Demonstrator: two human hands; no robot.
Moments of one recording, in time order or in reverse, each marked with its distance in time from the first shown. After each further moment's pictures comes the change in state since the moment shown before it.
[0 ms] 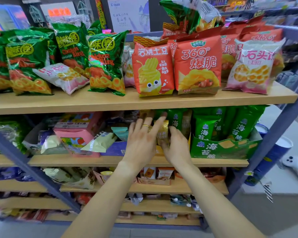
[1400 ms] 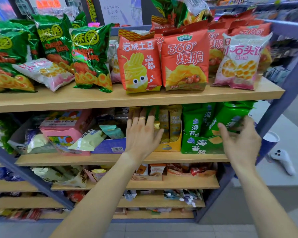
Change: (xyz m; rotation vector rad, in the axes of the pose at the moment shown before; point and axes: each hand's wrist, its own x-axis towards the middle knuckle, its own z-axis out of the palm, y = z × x) left_hand 0.025 0.027 0.019 0.062 -0.017 -0.138; right_hand -0.018 0.098 -0.139 -0.026 0.519 0.191
